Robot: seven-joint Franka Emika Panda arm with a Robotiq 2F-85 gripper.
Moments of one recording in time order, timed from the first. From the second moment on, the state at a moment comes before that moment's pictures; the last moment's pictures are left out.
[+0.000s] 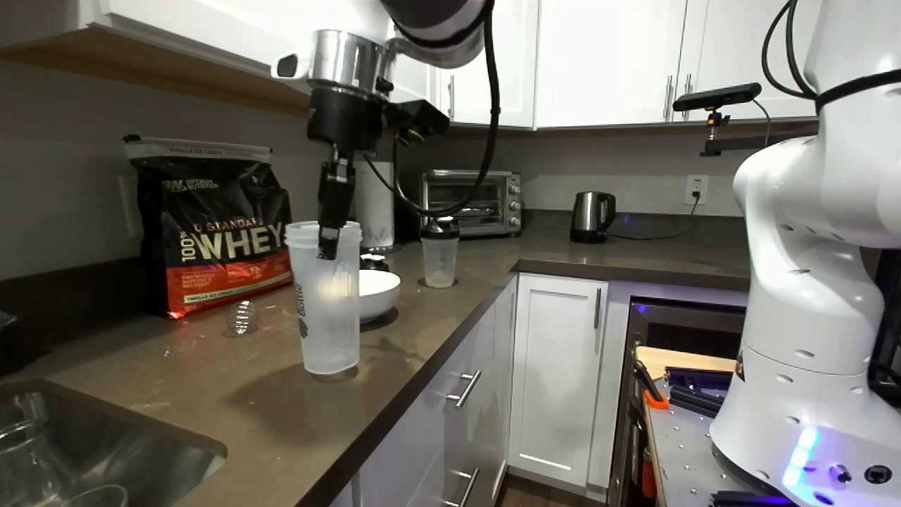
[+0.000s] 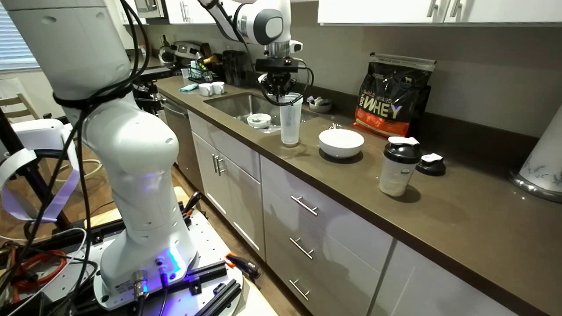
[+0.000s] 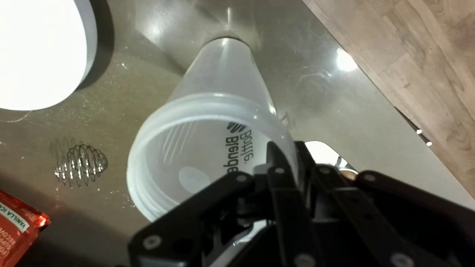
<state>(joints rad) 0.20 -0.09 0.11 -2.24 0.13 2.35 -0.51</state>
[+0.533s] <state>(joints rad) 0.20 -0.08 0.12 -2.24 0.12 2.34 -0.51</state>
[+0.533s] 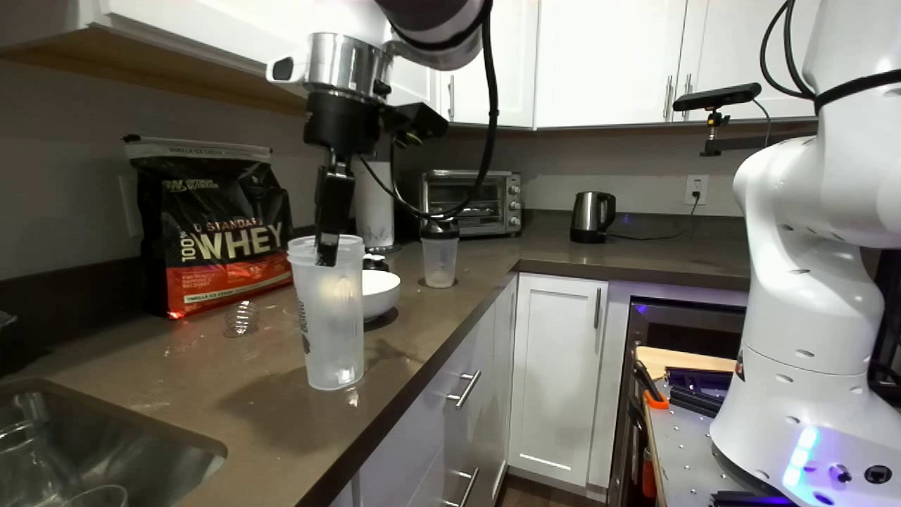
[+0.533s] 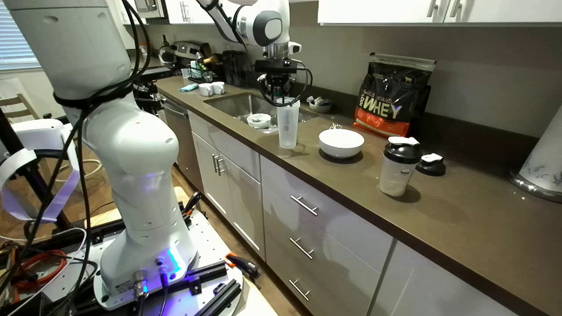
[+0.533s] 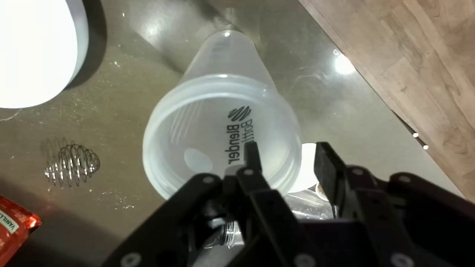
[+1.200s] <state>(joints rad) 0.20 -0.10 0.12 -2.21 0.12 2.30 -0.51</state>
